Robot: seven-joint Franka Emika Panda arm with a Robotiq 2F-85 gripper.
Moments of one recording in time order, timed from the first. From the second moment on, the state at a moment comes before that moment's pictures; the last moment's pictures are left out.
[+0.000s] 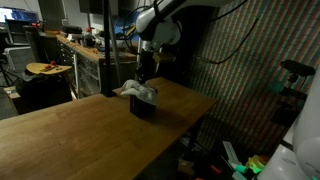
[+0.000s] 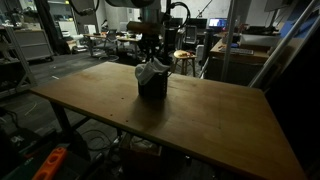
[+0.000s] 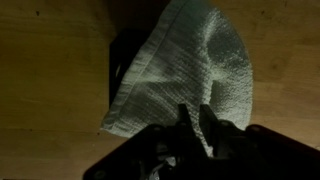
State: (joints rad) arm -0.12 0.18 0.00 -2.02 0.10 2.32 -0.34
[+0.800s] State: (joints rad) arm -0.11 0.18 0.00 -2.06 0.10 2.35 -0.35
